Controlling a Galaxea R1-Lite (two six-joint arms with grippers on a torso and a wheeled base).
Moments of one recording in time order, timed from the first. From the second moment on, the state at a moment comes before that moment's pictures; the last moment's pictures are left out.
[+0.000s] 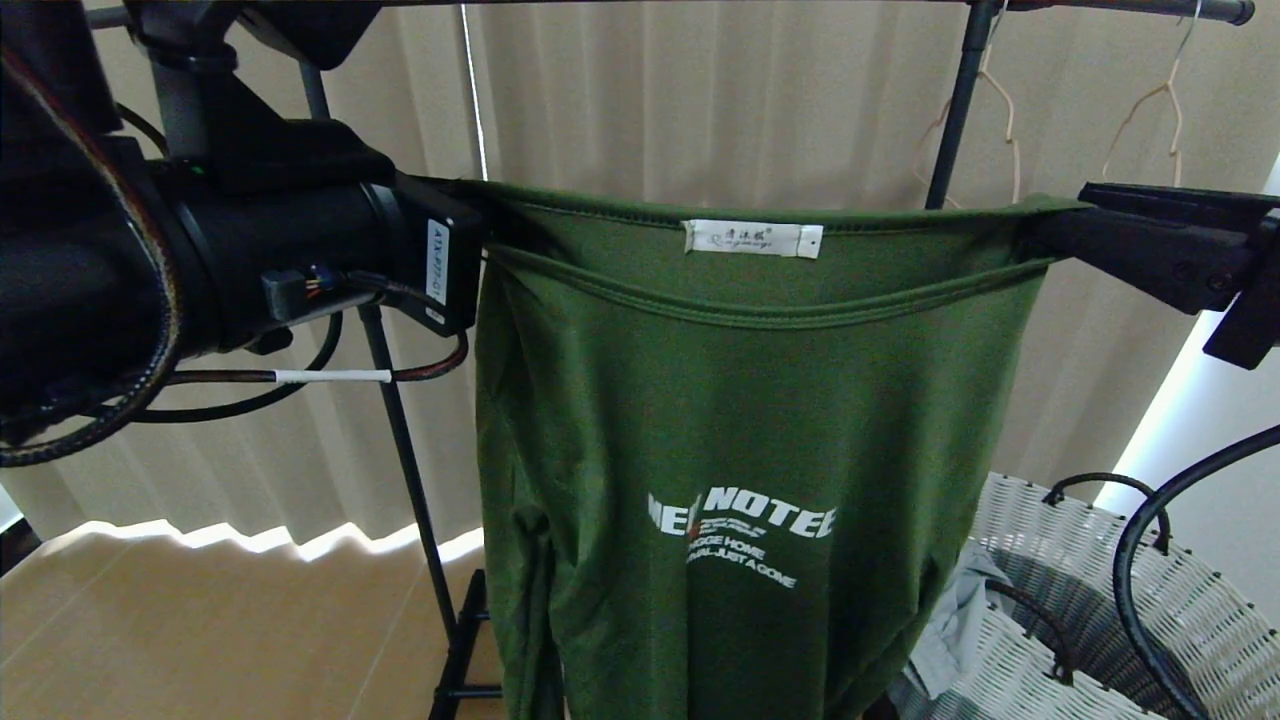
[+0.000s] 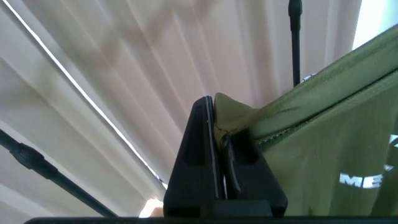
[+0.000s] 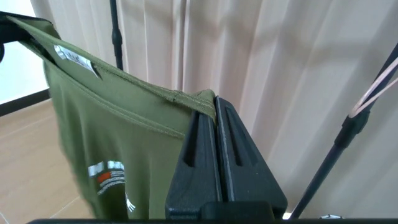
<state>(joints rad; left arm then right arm) -0.68 1.43 -1.18 -0.20 0.19 0.30 0.45 1.19 -0.92 -0.30 0.10 0.02</state>
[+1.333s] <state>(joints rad) -0.53 1.48 -1.19 -0.26 0.20 0.30 0.46 1.14 -0.88 -0.29 0.11 0.02</state>
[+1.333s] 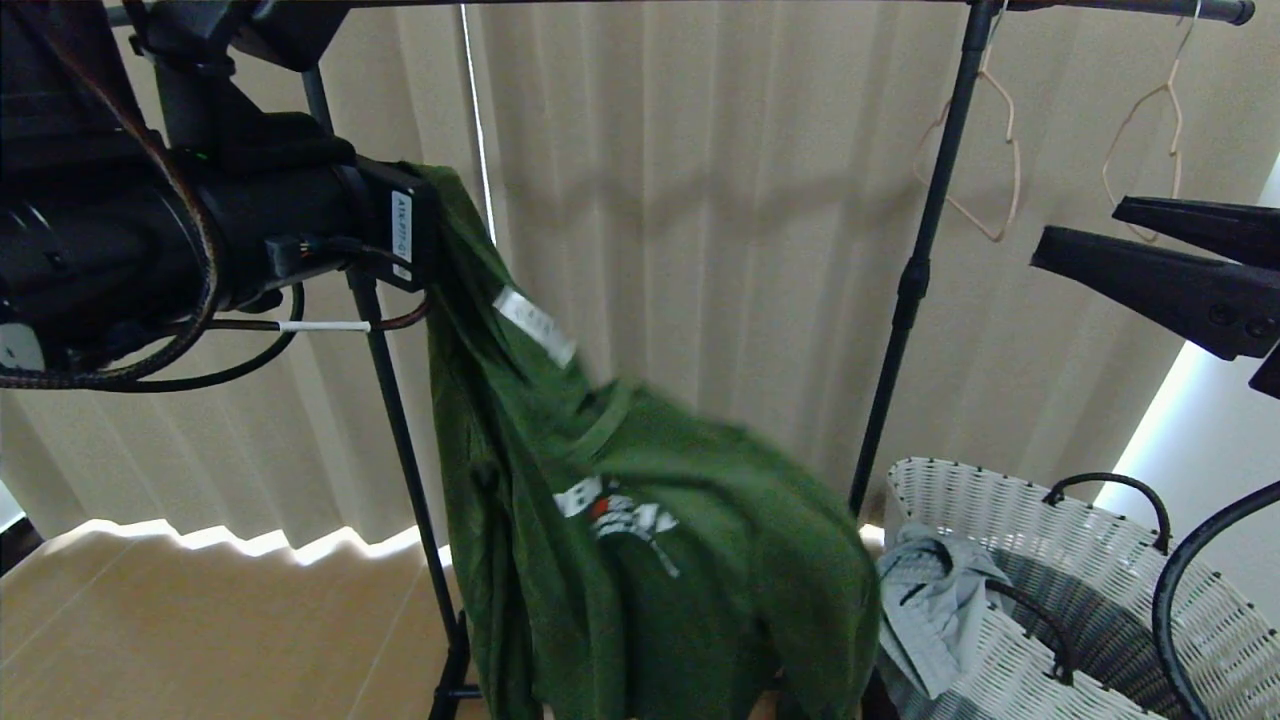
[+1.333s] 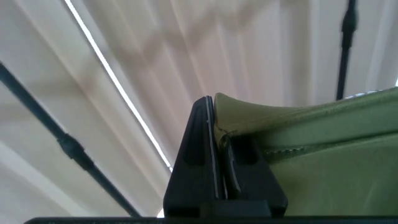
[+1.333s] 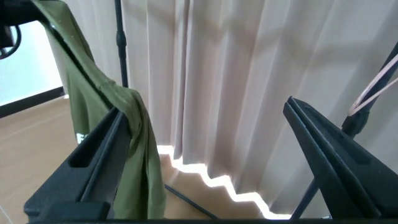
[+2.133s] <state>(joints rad) -0.53 1.34 -1.07 -0.05 0.18 0.30 0.30 1.11 -0.83 -0.14 -0.05 -0.10</state>
